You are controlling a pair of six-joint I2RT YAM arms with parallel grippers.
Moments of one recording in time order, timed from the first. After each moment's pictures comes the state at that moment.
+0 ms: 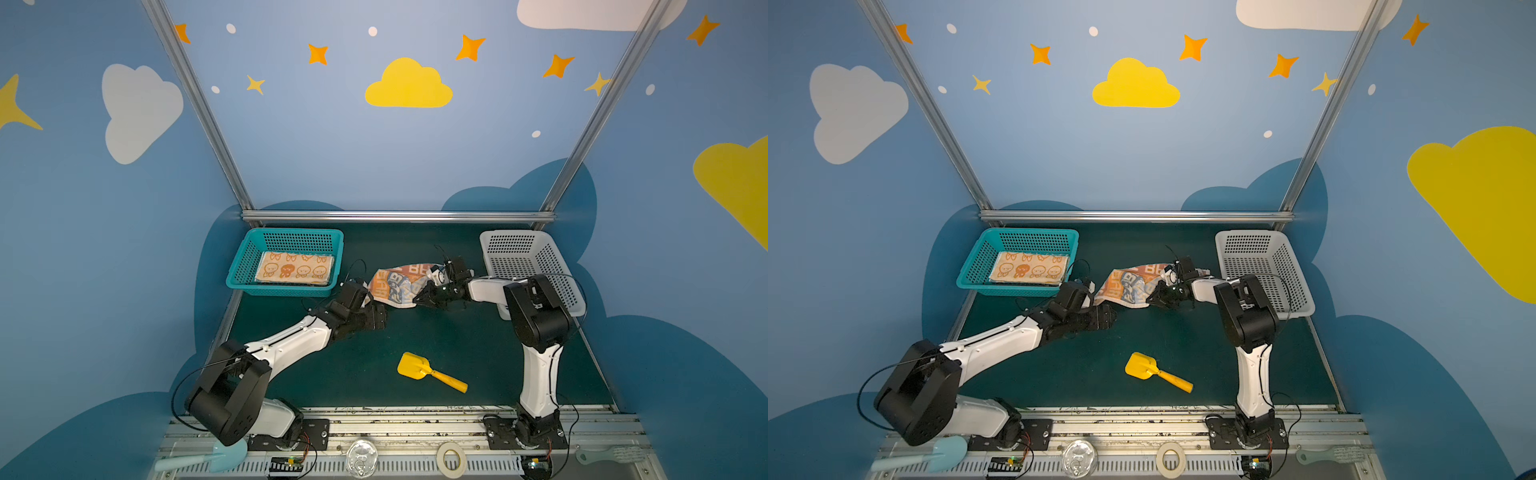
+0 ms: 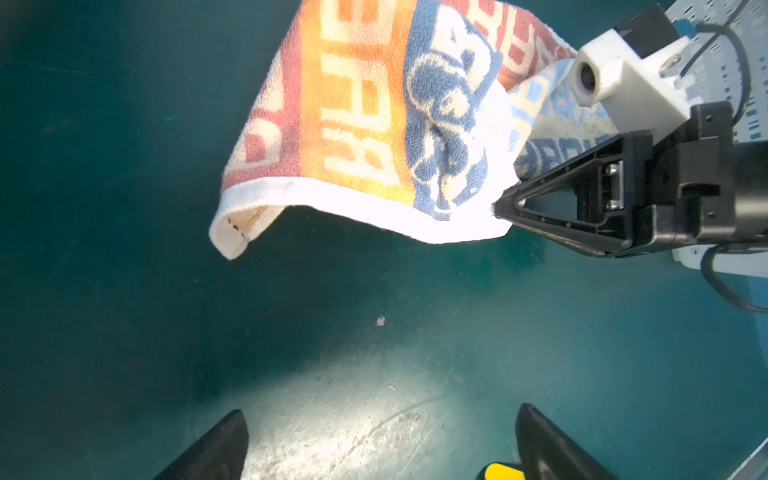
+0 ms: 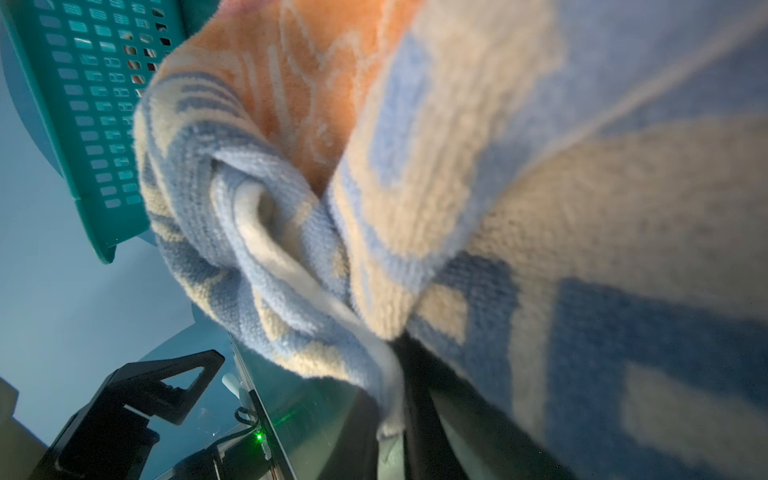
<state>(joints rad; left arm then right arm) -0.55 1.42 0.75 -0.21 0.08 -0.59 0.42 2.06 1.19 -0.14 -0.70 0.65</state>
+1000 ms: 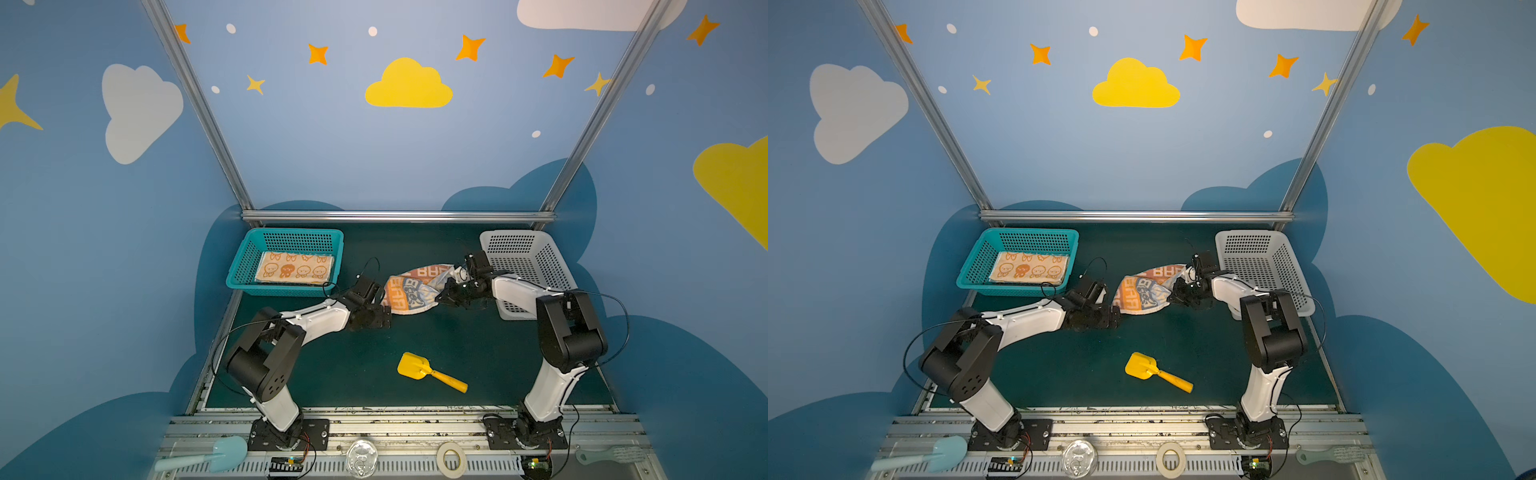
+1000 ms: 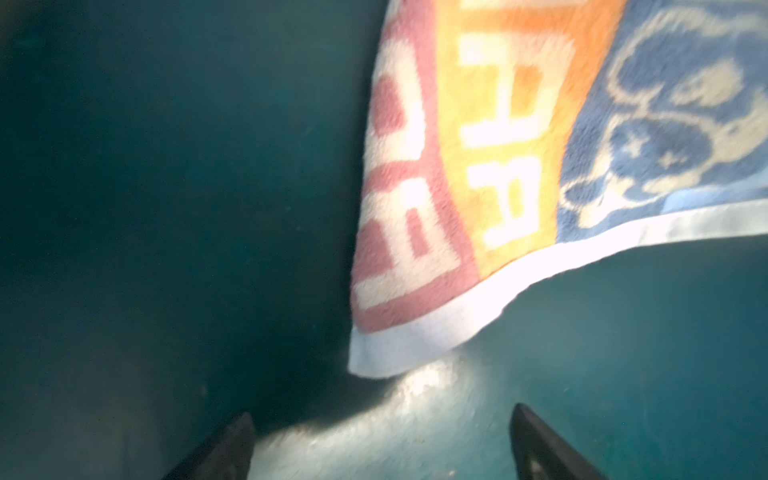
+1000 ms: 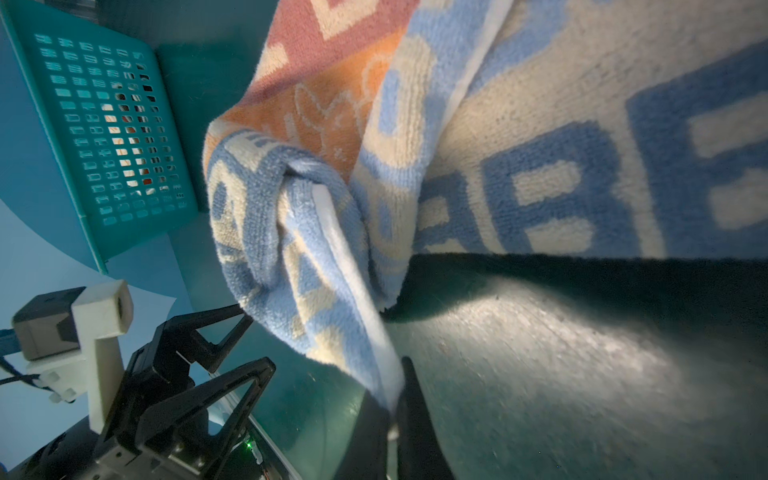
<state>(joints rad) -0.56 1.70 0.93 -0.30 0.11 -0.54 0.32 1.83 1.13 -0.40 -0.57 0.60</state>
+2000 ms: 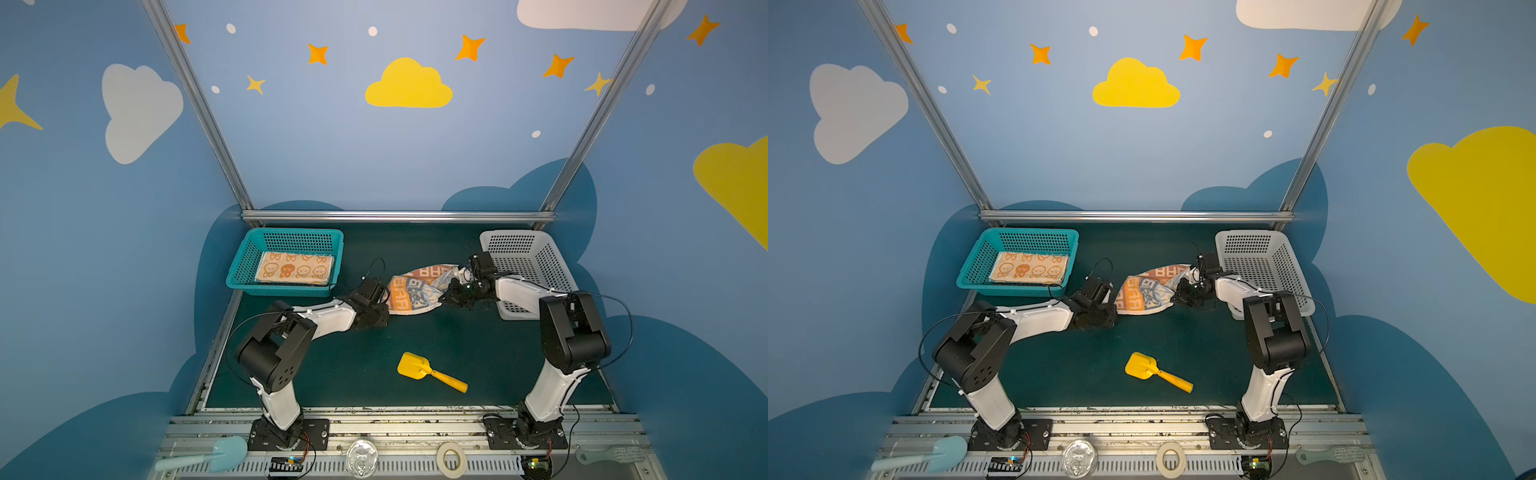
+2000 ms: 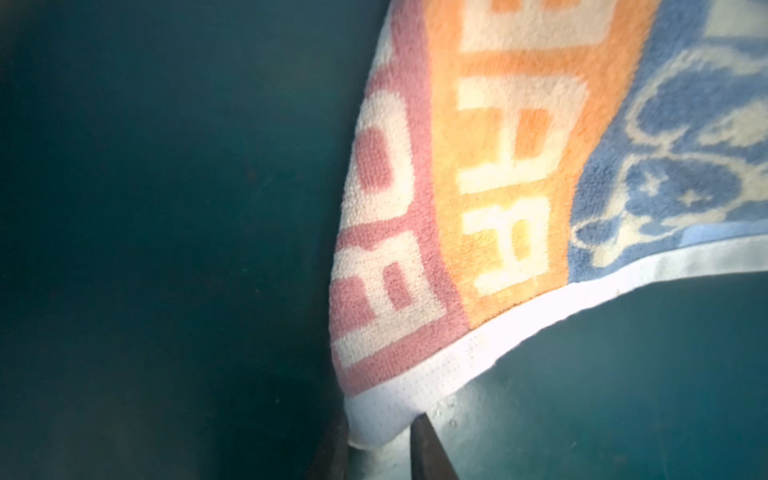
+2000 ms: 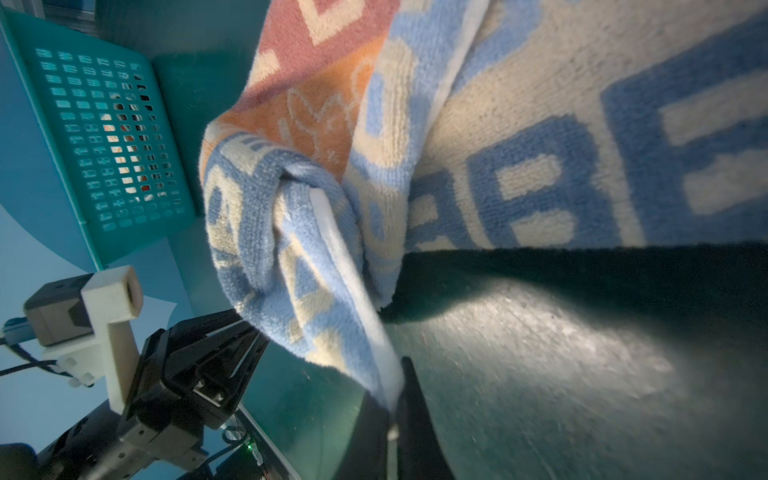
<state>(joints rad) -0.58 1.76 0.92 -0.17 0.07 -0.52 0.29 1.81 1.10 -0.40 -0.58 0.59</state>
